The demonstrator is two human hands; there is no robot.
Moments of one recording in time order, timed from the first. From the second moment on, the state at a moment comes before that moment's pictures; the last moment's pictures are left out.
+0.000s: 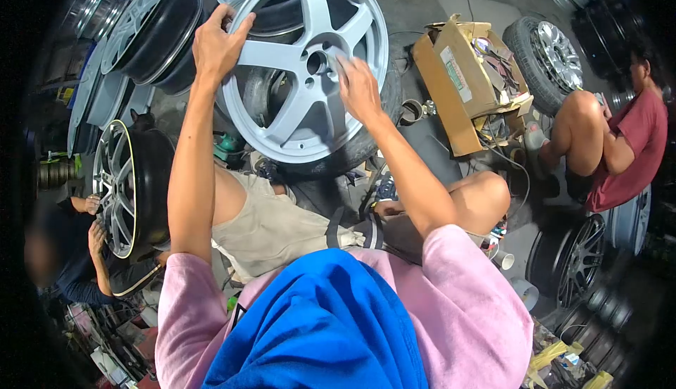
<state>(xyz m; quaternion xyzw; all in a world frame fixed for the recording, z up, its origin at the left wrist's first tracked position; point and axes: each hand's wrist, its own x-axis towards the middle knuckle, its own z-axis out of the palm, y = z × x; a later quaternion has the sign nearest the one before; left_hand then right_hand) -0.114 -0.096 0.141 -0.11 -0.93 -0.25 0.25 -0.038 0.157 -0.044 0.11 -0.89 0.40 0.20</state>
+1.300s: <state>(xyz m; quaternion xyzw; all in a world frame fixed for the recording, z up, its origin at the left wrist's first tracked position) -0.124 -0.111 0.124 -0.15 -0.88 -0.37 0.24 -0.046 0.166 0.014 -0.05 -0.50 0.86 -0.10</state>
